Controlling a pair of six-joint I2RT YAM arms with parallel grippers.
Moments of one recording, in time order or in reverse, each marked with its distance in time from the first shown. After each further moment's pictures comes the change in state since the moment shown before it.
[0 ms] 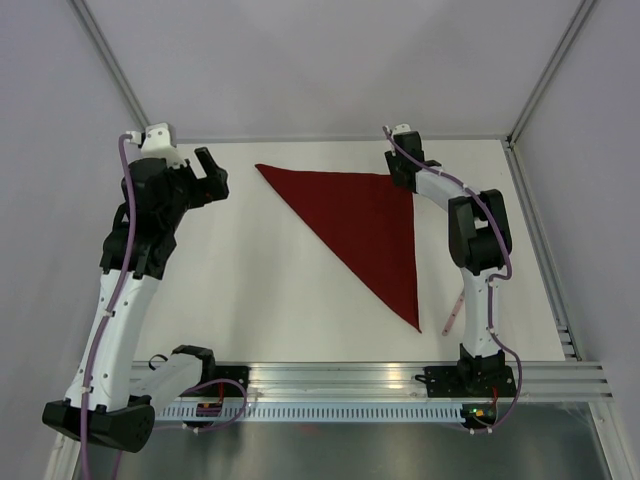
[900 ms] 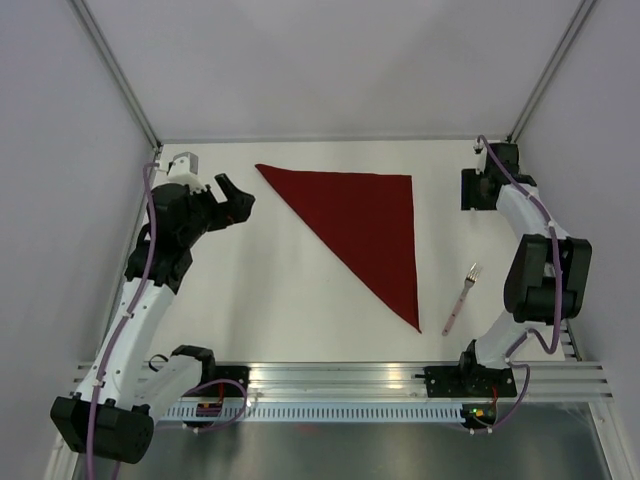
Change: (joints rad) left arm 0.000 -0.064 -0.317 0.205 0.223 -0.159; right arm -0.358 -0.496 -0.367 -0.304 -0.214 0.057
